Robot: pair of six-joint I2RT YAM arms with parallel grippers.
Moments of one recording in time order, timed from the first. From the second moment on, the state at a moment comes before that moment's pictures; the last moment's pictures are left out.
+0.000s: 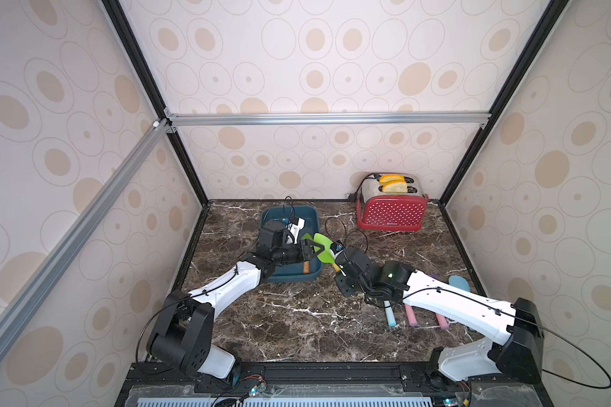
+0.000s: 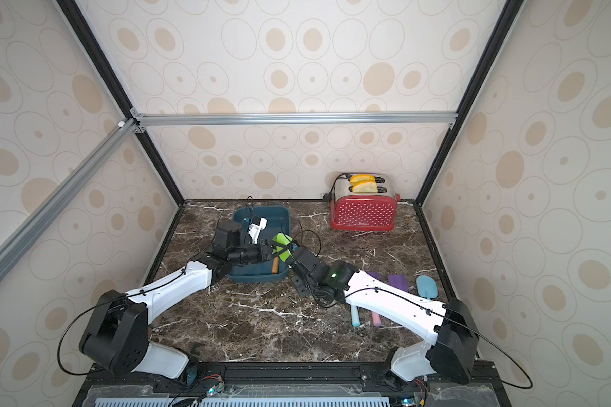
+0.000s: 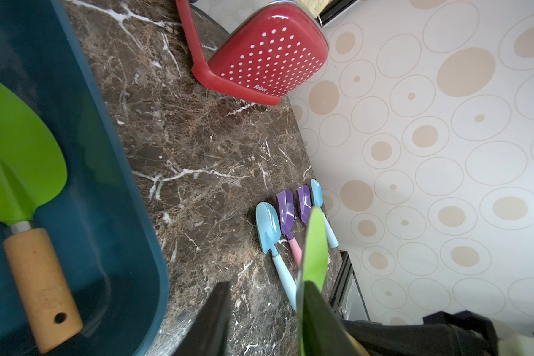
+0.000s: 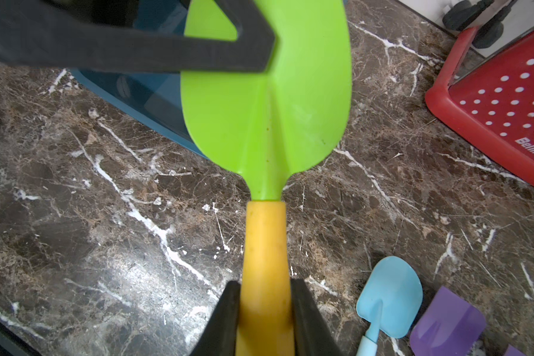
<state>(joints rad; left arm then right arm) -0.44 1.47 0.91 0.08 0.63 -0.68 1.07 1.41 1.18 -0.71 0.32 0.26</state>
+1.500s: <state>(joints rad) -0.09 2.11 1.82 -0.87 0.61 0.09 1.05 0.90 0.84 -0.96 0.56 0.46</state>
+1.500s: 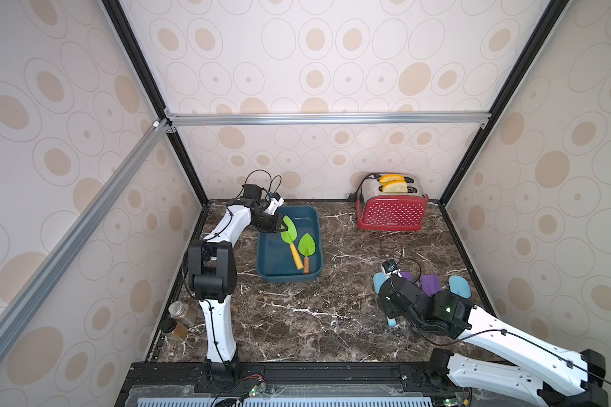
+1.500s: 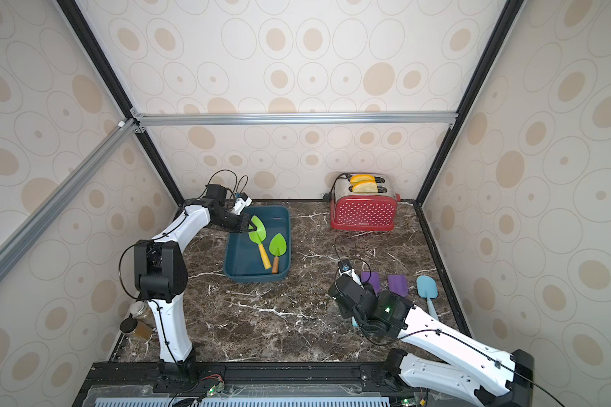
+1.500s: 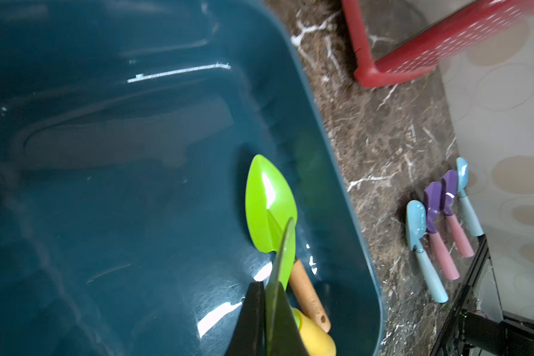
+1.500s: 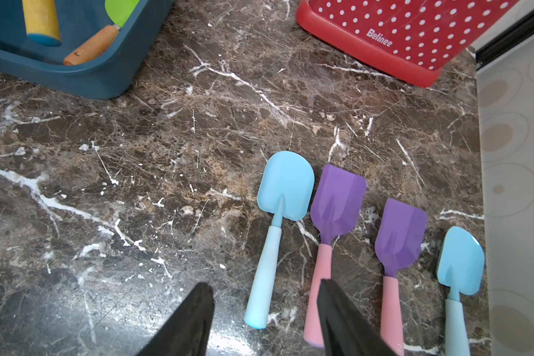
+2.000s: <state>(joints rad) -0.09 2.36 2.08 -1.06 0.59 0.19 1.05 0.86 0.79 -1.01 0.56 0.53</state>
